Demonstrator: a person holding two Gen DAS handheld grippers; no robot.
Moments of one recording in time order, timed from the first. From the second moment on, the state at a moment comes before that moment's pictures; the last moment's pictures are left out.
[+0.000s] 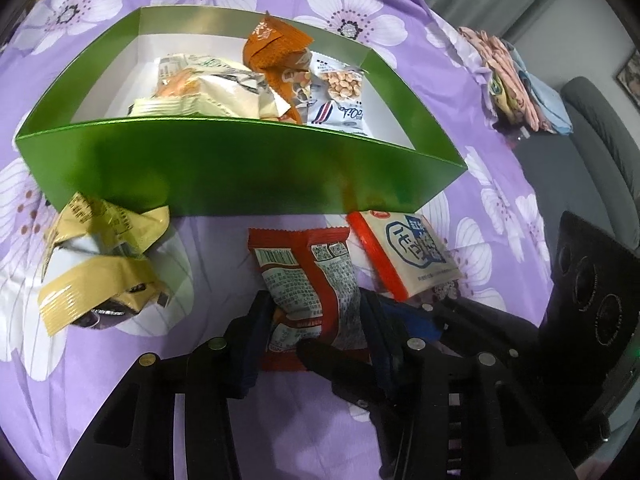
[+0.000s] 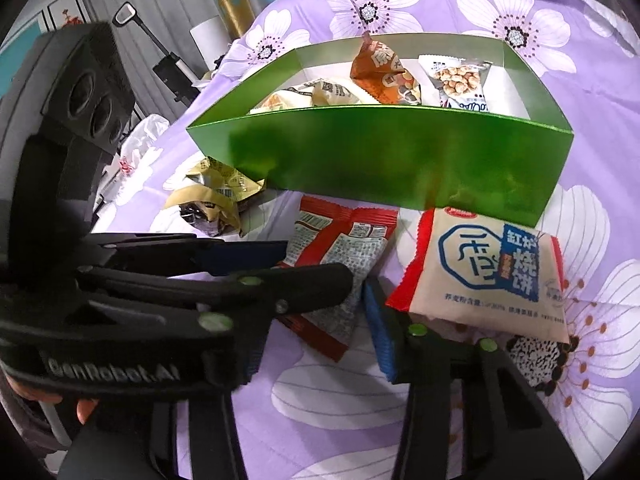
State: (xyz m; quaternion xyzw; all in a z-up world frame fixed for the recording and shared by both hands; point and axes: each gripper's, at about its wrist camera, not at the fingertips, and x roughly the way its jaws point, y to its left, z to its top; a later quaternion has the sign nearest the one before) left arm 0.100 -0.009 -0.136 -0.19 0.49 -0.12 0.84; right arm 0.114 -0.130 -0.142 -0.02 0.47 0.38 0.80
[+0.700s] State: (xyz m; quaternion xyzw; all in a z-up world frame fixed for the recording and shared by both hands) left arm 0.059 -0.005 -0.079 -0.17 0.43 -0.11 0.88; right arm 0.079 -0.126 -0.083 -0.03 0.40 0.40 0.82
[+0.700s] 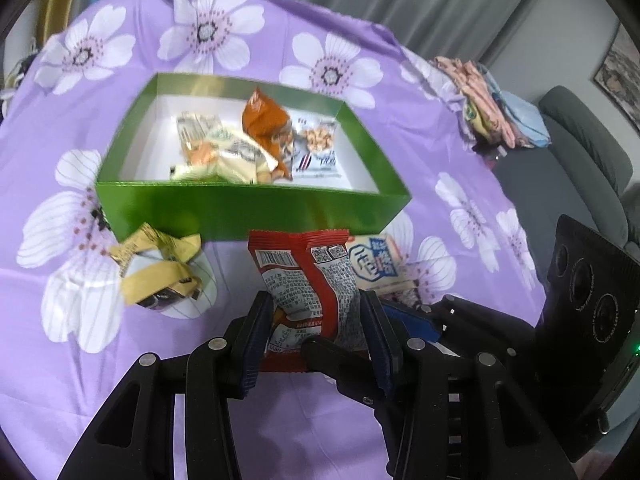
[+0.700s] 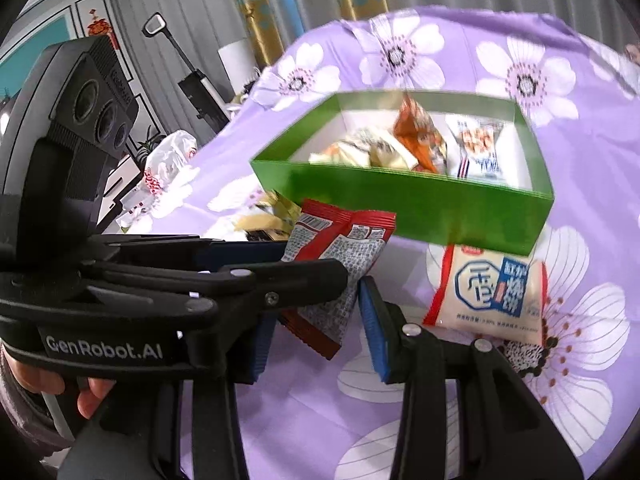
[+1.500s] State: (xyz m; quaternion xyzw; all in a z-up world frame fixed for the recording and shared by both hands) left arm 0.066 0.007 -0.026 -0.15 0.38 -0.11 0.91; right arm 0.088 -0.115 -0.033 -0.04 0.34 0.42 0.84
